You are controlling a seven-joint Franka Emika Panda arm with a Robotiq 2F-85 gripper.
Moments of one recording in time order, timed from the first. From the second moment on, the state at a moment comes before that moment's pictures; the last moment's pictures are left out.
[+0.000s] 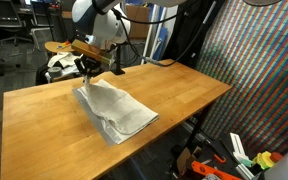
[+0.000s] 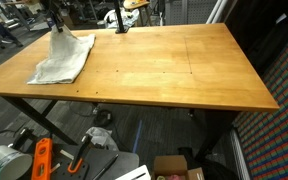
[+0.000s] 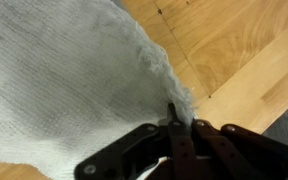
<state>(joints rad) 0.20 0.60 0.08 -1.58 0.32 2.36 0.64</state>
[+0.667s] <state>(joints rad) 0.22 0.63 0.08 -1.57 0.33 2.52 0.80</state>
